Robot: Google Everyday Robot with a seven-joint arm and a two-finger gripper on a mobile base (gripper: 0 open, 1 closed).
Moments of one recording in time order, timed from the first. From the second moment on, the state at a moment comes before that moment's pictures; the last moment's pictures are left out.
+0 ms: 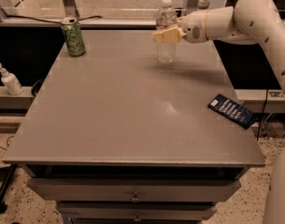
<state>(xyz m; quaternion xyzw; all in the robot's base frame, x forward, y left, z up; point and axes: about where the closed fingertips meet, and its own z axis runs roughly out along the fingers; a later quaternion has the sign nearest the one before) 0.747 -0.073 0.927 -0.42 0.69 0.30 0.50</state>
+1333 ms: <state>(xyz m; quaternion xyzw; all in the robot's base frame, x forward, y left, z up) 0.756 -0.047 0.956 -0.41 0.67 0.32 0.53</state>
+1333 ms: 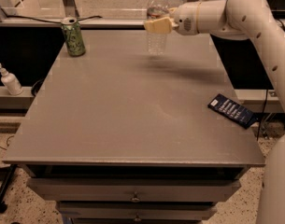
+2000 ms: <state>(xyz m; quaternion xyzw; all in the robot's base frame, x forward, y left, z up) 0.771 0.051 0.963 -0.40 0.63 0.38 0.55</state>
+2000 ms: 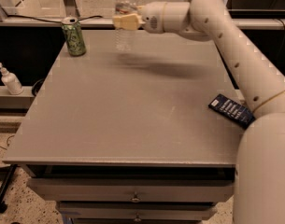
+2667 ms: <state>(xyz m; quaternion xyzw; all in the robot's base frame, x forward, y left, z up) 0.779 0.153 0.954 -0.43 0.61 0.40 0.53</state>
